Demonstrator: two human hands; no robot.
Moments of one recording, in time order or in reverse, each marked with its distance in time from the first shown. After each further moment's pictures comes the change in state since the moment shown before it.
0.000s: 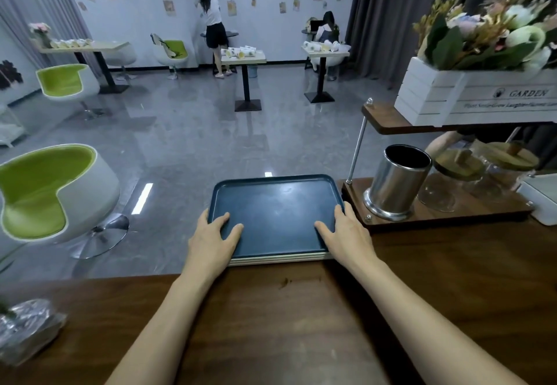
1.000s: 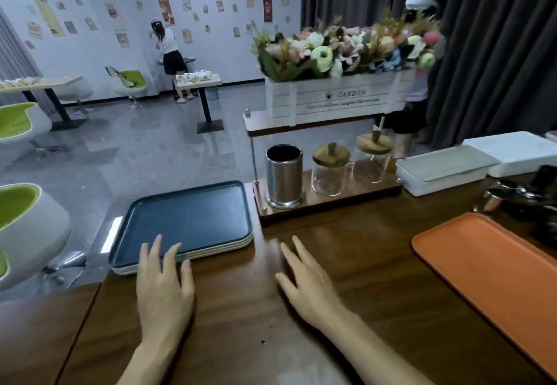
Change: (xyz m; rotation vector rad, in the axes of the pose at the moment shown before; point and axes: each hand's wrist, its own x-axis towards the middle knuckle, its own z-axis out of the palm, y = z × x) left_hand -0.137 0.070 0.075 0.211 0.417 0.294; right_hand -0.132 0.135 -0.045 0.200 -0.046 -0.231
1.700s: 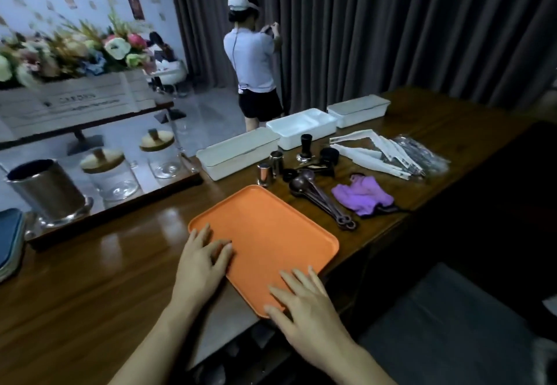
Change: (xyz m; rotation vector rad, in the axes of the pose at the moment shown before) left_hand -0.164 0.414 0.133 -0.276 -0.567 0.394; right_hand -0.292 0.254 -0.210 -0.196 0.067 0.207
